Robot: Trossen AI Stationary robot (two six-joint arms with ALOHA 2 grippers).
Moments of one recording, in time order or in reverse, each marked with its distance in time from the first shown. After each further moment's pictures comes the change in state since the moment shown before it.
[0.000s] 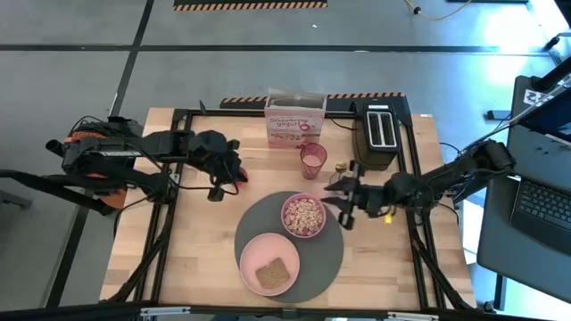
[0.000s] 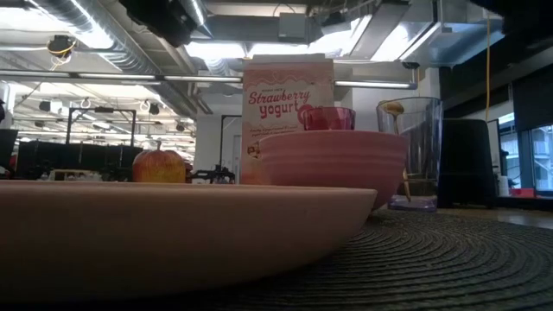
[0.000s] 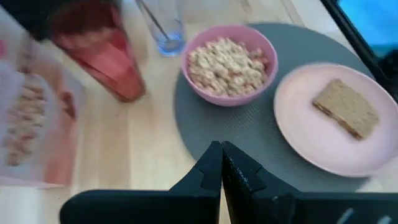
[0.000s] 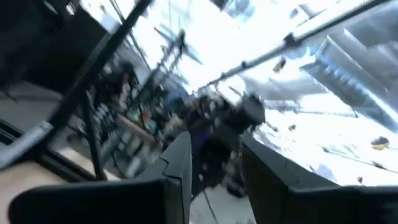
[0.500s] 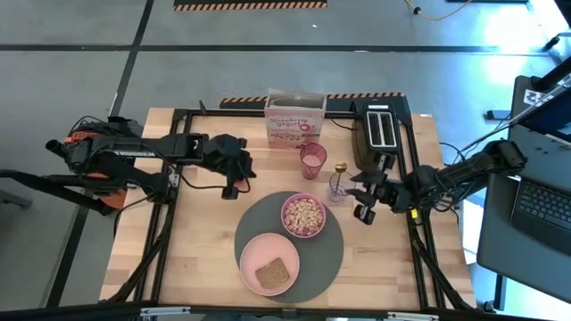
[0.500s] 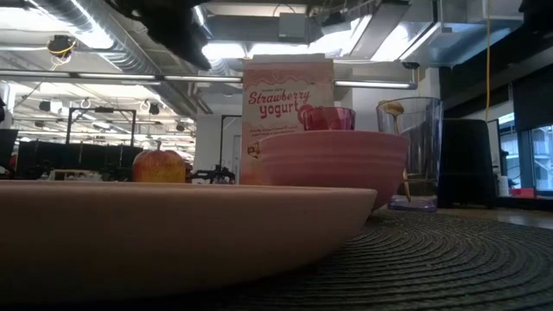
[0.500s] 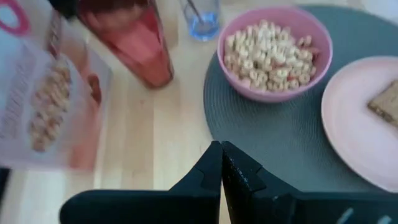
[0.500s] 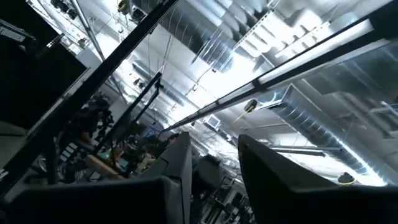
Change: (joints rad) left arm 0.000 0.109 0.000 0.063 -0.136 -0.031; right arm 0.004 -0.199 -0.028 0.015 -0.017 -0.087
